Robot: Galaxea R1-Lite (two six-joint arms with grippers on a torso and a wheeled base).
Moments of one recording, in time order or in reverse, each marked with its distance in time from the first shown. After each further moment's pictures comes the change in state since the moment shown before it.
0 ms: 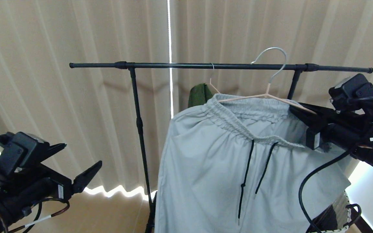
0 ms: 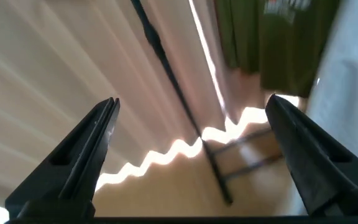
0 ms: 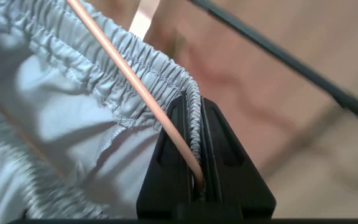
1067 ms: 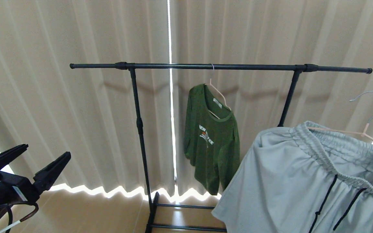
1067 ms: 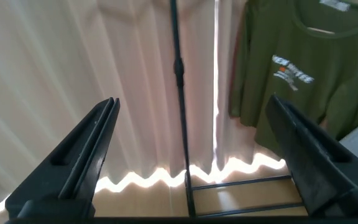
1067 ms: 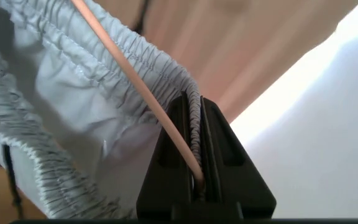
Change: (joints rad) left arm 0.116 -0.196 0.062 -0.003 -0.008 -0.215; right arm -0.500 -0.446 0.251 0.426 -0.061 0.085
